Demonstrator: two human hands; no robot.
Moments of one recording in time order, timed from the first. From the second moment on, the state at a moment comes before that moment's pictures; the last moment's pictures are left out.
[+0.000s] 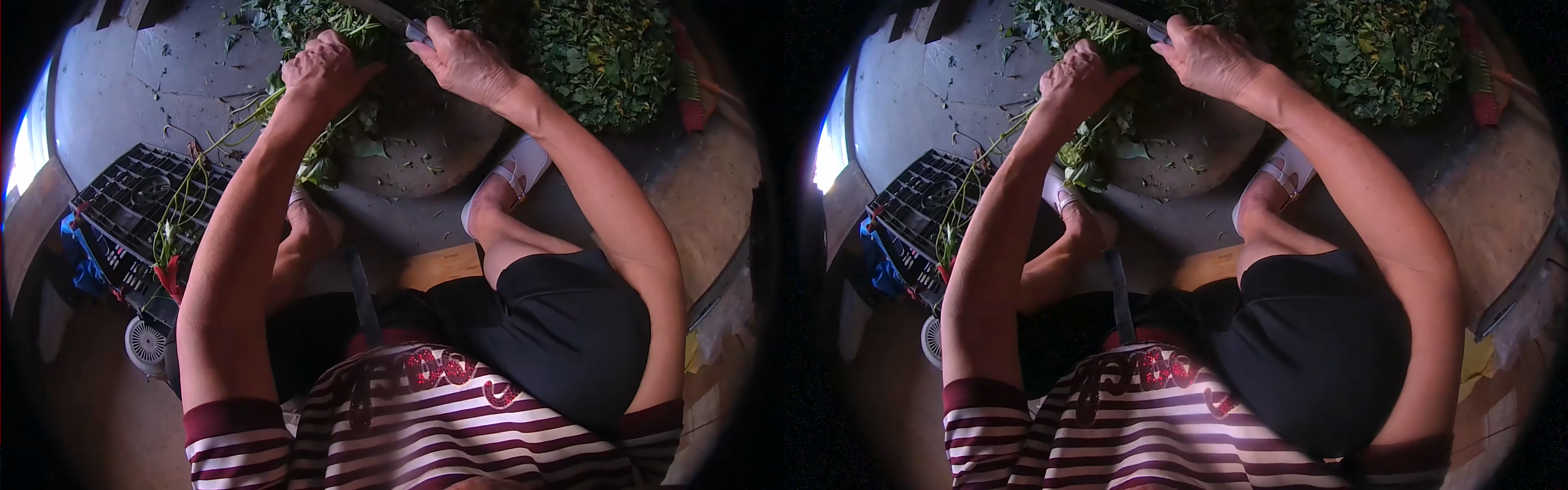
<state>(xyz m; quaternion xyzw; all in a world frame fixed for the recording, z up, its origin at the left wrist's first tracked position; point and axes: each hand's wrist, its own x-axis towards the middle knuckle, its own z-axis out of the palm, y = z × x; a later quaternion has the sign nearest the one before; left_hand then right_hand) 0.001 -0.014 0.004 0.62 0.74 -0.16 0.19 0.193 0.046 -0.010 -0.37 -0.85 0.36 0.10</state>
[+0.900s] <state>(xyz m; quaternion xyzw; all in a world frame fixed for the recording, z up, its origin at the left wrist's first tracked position) 0.010 -0.009 -0.007 0.59 0.76 -0.16 0.21 0.178 0.068 0.012 -0.36 -0.85 0.38 0.10</state>
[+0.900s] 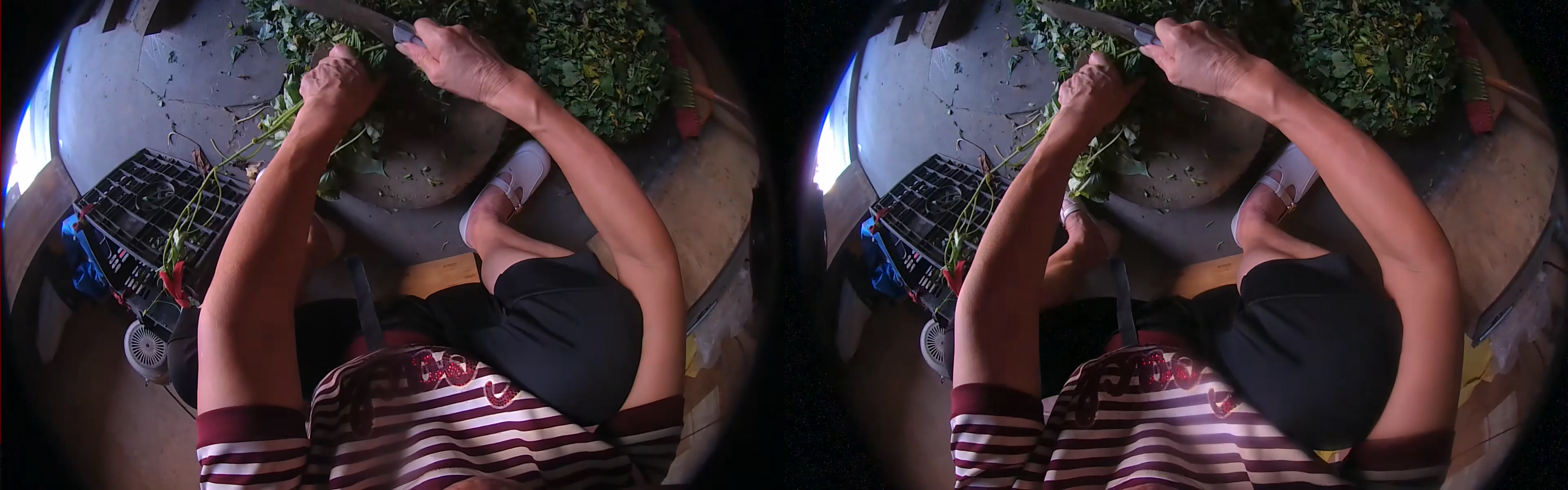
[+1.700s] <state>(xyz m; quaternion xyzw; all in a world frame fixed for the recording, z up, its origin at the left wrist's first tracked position) 0.013 -0.008 -0.008 0.56 0.78 -0.16 0.24 0.183 0.079 0.043 -0.34 -0.85 0.35 0.18</state>
